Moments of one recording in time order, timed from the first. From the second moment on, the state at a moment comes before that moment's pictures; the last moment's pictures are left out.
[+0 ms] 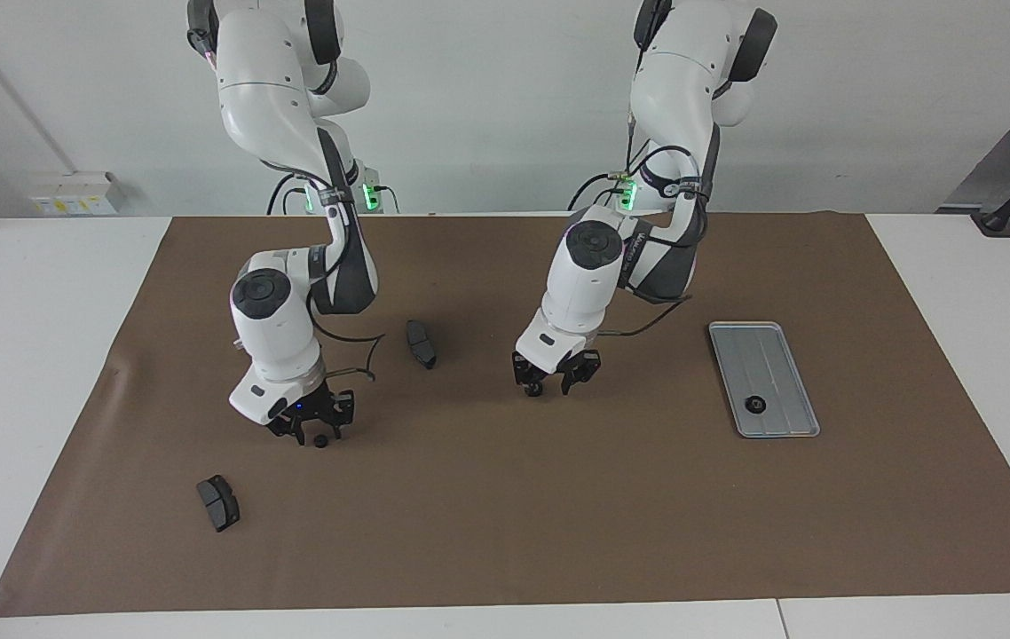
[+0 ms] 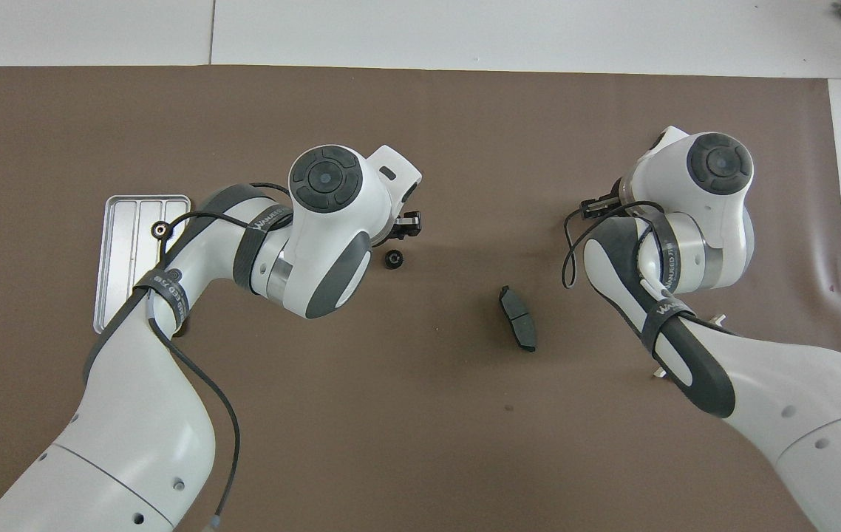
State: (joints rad) left arm -0.48 0.51 -0.11 -1.61 -0.01 2.23 -0.56; right arm 0.24 0.48 -0.14 -1.81 0.02 2.41 -0.07
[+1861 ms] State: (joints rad) left arm -0.52 0.56 -0.10 -1.63 0.00 2.22 -0.57; right arm 0.22 0.48 -0.14 -1.81 0.08 2.42 -0.07
